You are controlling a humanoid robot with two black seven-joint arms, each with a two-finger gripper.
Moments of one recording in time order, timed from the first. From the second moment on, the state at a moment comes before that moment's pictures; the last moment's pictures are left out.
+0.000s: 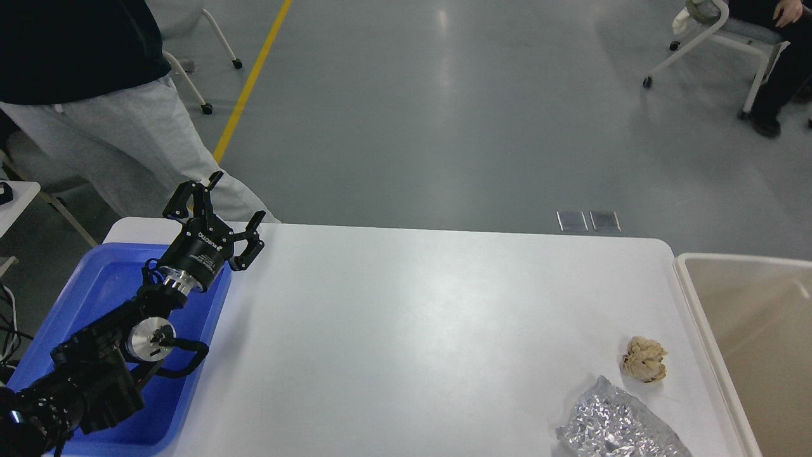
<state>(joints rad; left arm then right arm) -0.66 0.33 -0.60 -0.46 0.08 -0.61 -0.61 1.04 -0.82 -0.30 0.58 0.60 -0.30 0.07</state>
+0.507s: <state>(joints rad) -0.65 0.33 -0.60 -0.46 0.08 -0.61 -0.61 0.71 -0.63 0.24 0.29 0.55 -0.05 -0.02</state>
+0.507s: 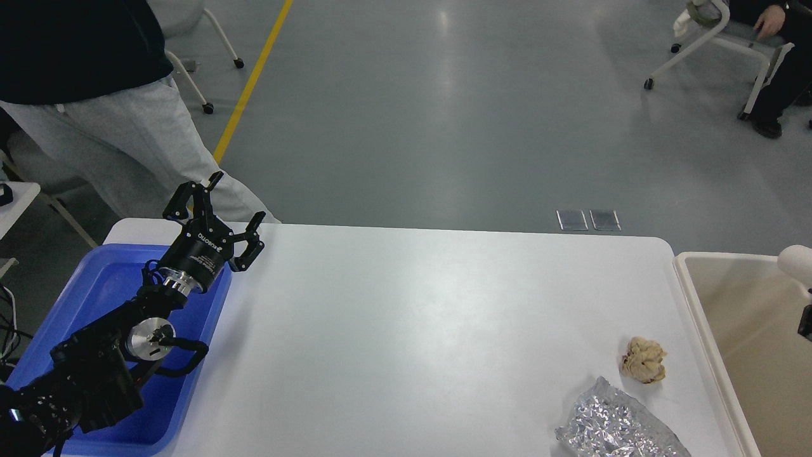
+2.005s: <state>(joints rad) -0.66 0.33 -0.60 -0.46 0.08 -0.61 -0.61 0.51 -0.48 0.42 0.09 0.37 -0.01 -0.03</state>
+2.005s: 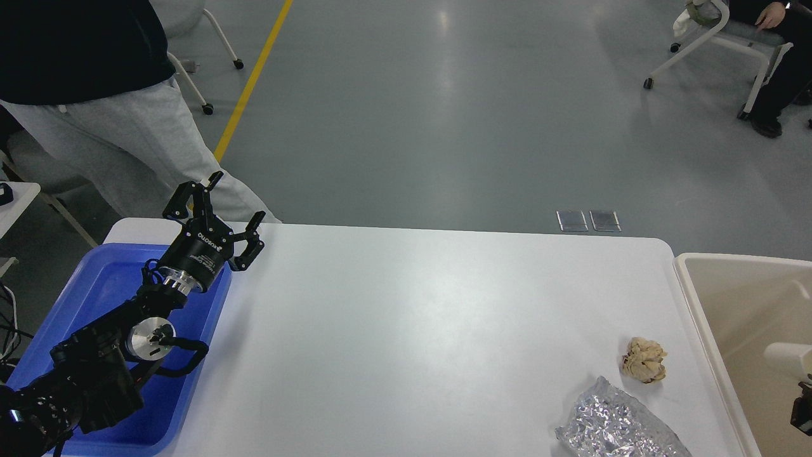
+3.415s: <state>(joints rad) -0.66 0.33 -0.60 -0.46 0.08 -0.61 -0.61 0.79 -0.67 0.62 0.73 0.31 0.18 -0.02</state>
